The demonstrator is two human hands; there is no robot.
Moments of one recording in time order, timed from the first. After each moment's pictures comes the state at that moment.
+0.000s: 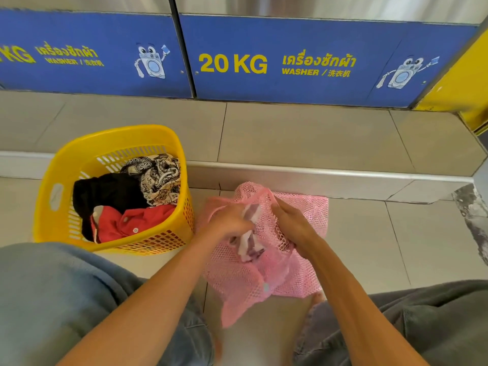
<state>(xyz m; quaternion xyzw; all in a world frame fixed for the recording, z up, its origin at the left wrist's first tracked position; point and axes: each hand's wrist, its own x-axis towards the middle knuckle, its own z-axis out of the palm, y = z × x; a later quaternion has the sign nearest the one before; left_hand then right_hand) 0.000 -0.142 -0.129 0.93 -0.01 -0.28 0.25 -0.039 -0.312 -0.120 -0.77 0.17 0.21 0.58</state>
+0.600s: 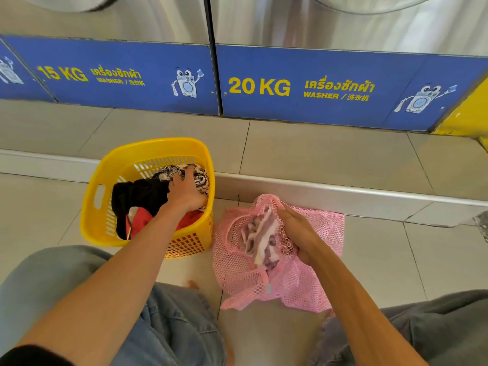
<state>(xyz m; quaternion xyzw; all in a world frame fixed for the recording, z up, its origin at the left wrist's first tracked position) 0.044 -0.005 -0.080 0.94 0.18 -0.14 0.24 -0.035 -0.275 -0.102 -0.68 0.20 0.24 0.66</state>
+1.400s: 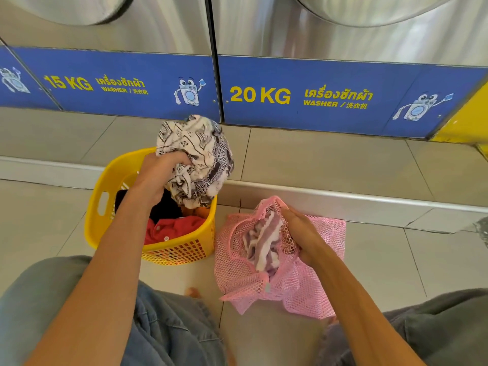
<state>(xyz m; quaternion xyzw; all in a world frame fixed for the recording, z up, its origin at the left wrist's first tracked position) 0.034 0.017 0.019 0.72 0.25 0.01 0.65 -0.024 -0.275 -0.102 -0.67 0.19 0.21 0.69</state>
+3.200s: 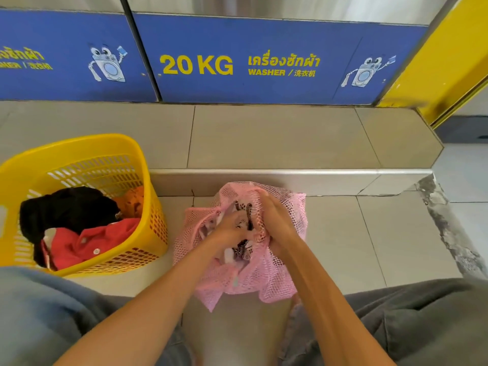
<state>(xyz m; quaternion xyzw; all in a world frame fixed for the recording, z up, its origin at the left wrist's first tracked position) -0.005 -0.191 -0.132 0.80 0.00 -0.35 0.49 -0.030 -0.318 -0.103 -0.63 0.28 0.13 0.71</state>
